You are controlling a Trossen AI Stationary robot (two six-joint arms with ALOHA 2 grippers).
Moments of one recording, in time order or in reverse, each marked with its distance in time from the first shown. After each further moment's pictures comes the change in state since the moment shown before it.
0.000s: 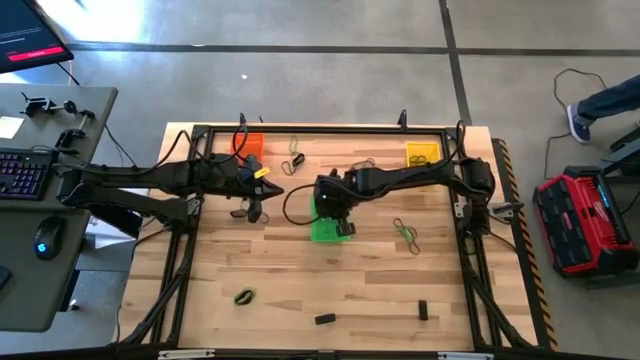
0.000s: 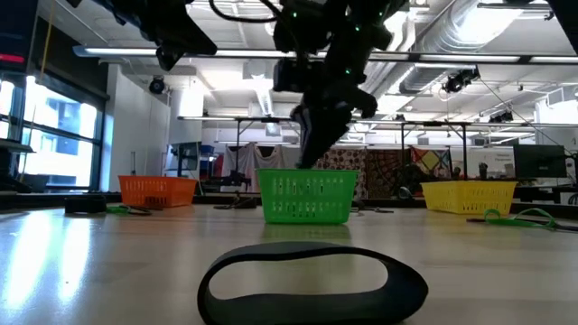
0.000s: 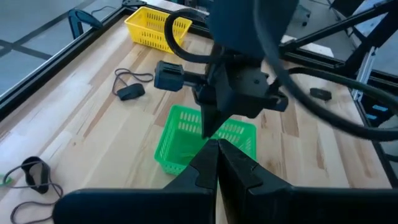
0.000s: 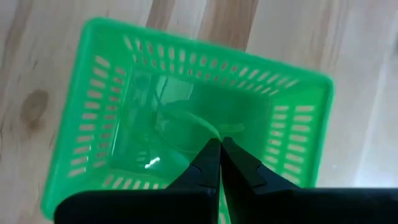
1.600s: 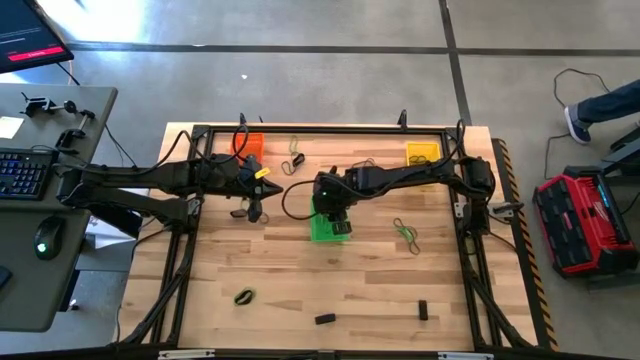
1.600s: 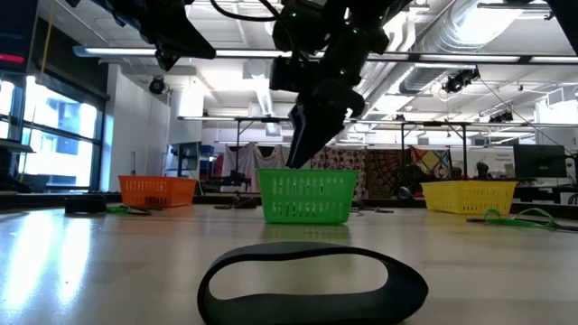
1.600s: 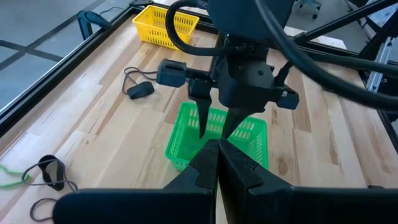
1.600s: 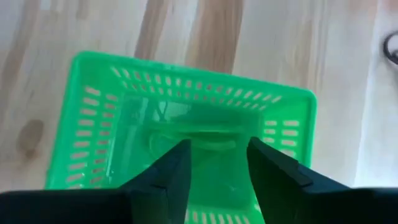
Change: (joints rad) left arm 0.000 0.000 0.000 -0.016 -0.031 0.034; right arm -0.010 -0.001 -0.010 0.070 -0.013 0.050
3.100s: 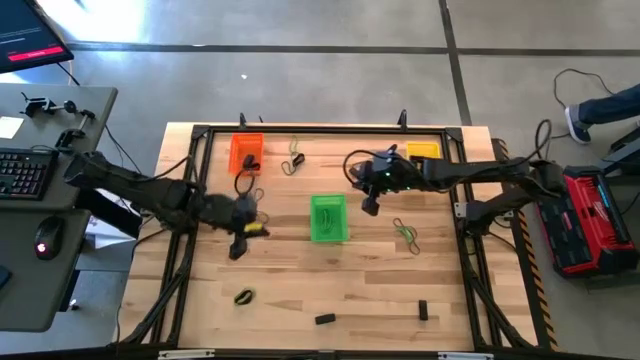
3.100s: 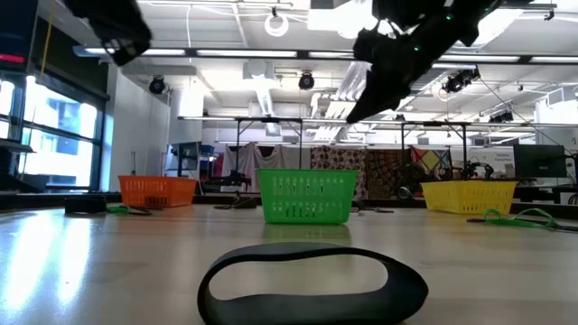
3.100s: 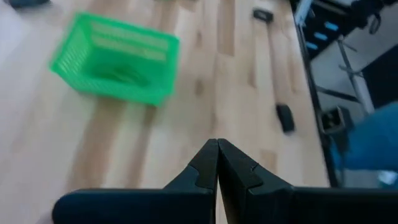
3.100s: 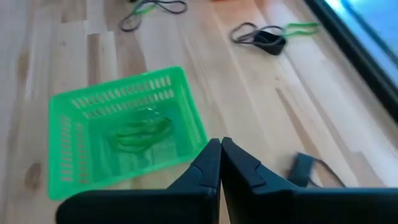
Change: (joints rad) left arm -0.396 0.000 0.005 -0.199 -0.047 -0.309; right arm -0.114 -0.595 -0.565 0.341 0.097 0.325
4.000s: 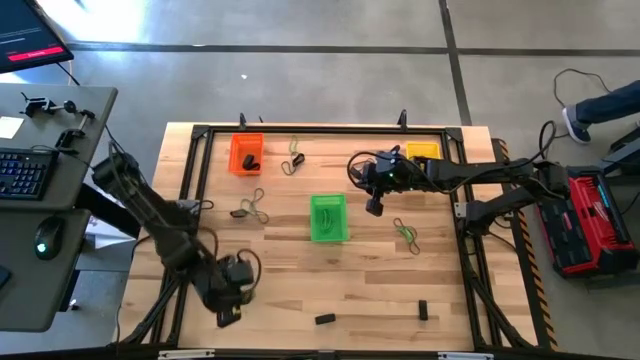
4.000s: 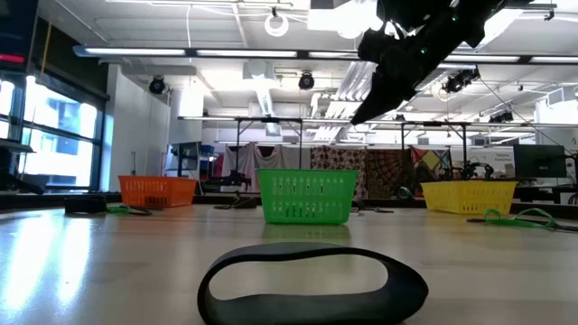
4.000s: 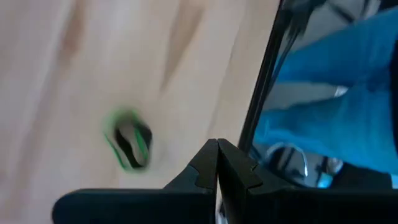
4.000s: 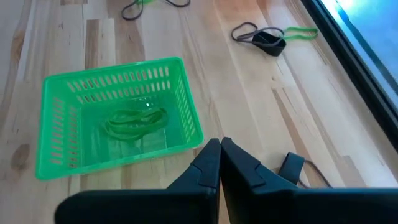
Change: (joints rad) left arm -0.497 0.447 0.288 -0.219 0.059 -0.694; right arm -0.007 -0.025 -0.025 -0.001 0.004 -0.089
